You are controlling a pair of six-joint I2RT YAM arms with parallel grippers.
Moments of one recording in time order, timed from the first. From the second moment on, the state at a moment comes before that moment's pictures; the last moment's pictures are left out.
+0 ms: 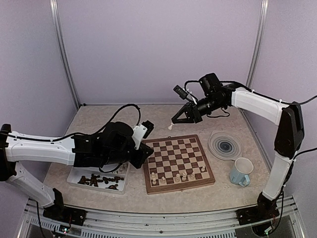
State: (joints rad) left arm -1.11 1.40 0.92 -0.10 -0.24 -0.20; right arm 0.53 1.83 1.63 -0.66 -1.03 -0.32
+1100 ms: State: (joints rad) left arm -0.83 1.28 0.85 -0.07 -0.13 -0.44; right arm 1.00 1.66 1.18 -0.58 -0.39 -0.71
